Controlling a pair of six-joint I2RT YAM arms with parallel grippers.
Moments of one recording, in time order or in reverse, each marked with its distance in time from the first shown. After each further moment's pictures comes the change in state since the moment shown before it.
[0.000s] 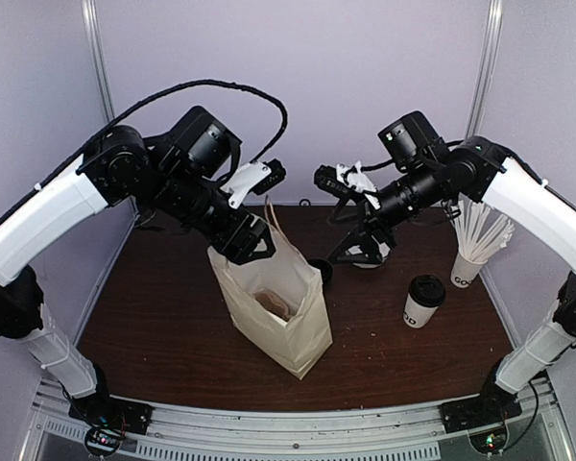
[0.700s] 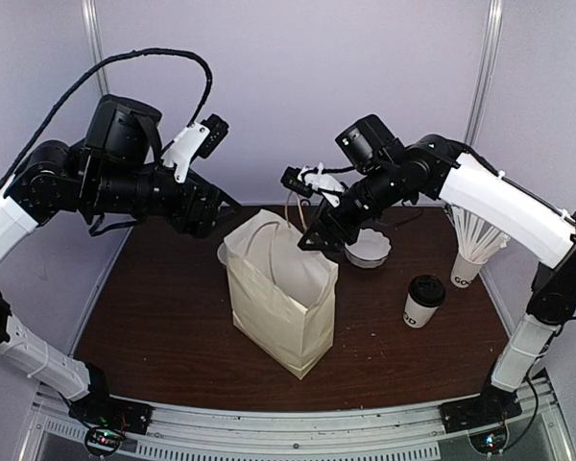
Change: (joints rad) left arm 0.000 -0.276 -0.187 0.240 -0.177 0.018; right arm 0.066 0.185 0.144 0.021 0.229 0.257
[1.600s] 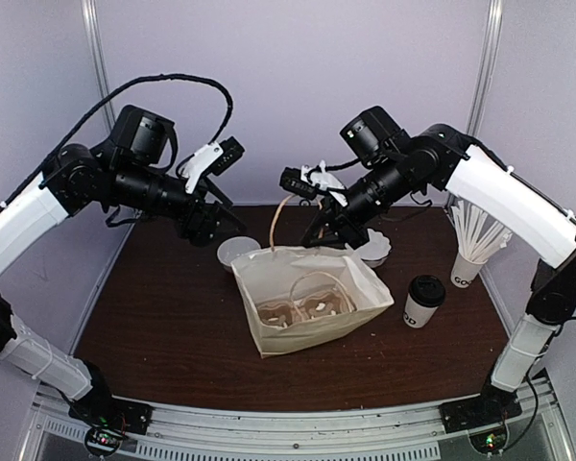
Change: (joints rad) left arm 0.237 0.026 -0.097 0.042 0.449 0.276; right arm 0.000 0.013 0.090 -0.119 -0.202 -0.192
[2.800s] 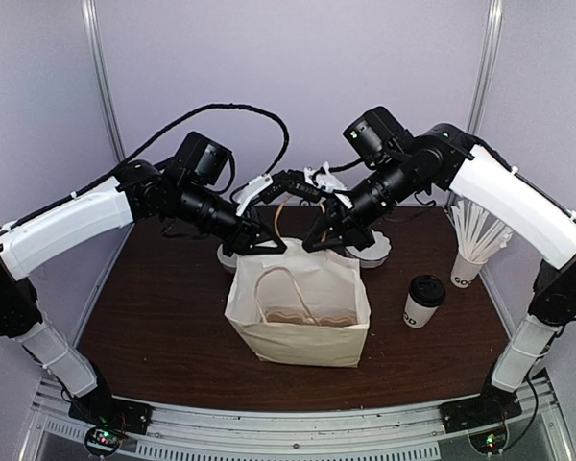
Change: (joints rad) left arm -0.001 0.227 -0.061 0.193 0.350 0.008; right arm 0.000 -0.018 -0.010 -0.026 -0.071 -0.068
